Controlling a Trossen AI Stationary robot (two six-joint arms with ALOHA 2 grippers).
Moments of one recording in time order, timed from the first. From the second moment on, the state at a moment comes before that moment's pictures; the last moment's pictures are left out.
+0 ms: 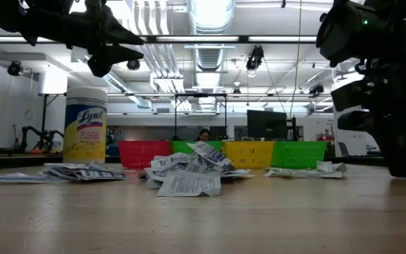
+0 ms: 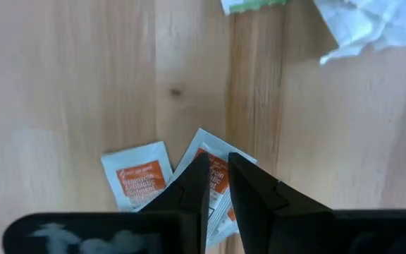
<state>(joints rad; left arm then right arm) 0.37 0.74 0.49 0.15 0.14 -0.35 0.24 1.41 0.64 -0.67 -0.04 0.24</state>
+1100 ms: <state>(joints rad) 0.37 0.74 0.49 0.16 0.14 -0.34 0.24 1.30 0.62 -0.71 -0.03 0.38</state>
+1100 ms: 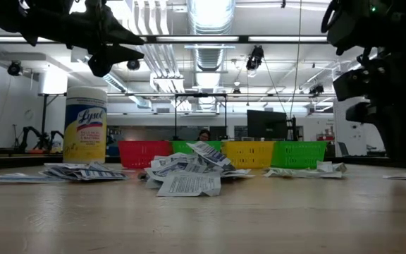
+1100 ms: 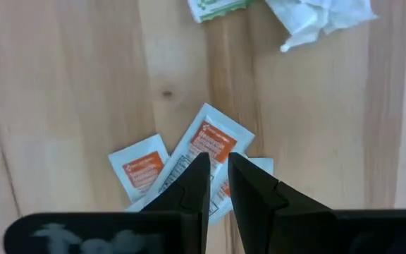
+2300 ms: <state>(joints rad) 0.37 0.75 0.49 0.17 0.14 -0.34 0.24 1.41 0.58 -0.61 0.03 0.40</state>
